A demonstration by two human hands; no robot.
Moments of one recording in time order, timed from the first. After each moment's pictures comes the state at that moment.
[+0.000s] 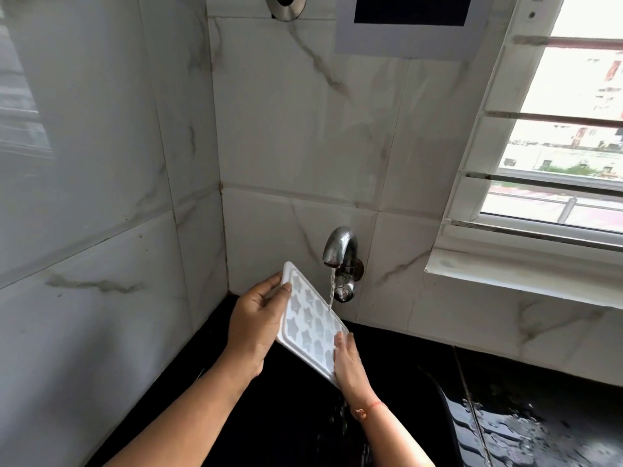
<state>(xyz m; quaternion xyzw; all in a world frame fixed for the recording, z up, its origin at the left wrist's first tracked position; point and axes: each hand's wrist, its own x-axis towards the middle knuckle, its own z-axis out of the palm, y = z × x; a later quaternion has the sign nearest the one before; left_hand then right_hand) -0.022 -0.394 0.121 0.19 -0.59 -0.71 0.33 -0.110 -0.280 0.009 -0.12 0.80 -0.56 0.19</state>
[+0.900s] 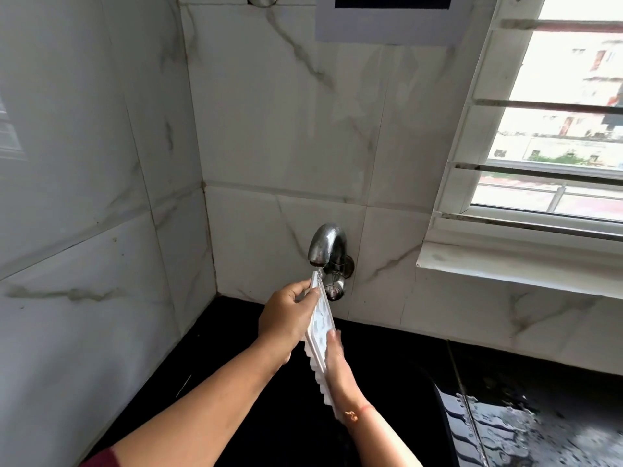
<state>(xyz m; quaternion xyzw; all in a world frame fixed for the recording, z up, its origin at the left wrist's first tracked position) -0.074 -0.371 0.105 0.24 -0.74 -0.60 0.19 -0.123 -0.292 -0.013 -0.07 0.74 -0.63 0.22</state>
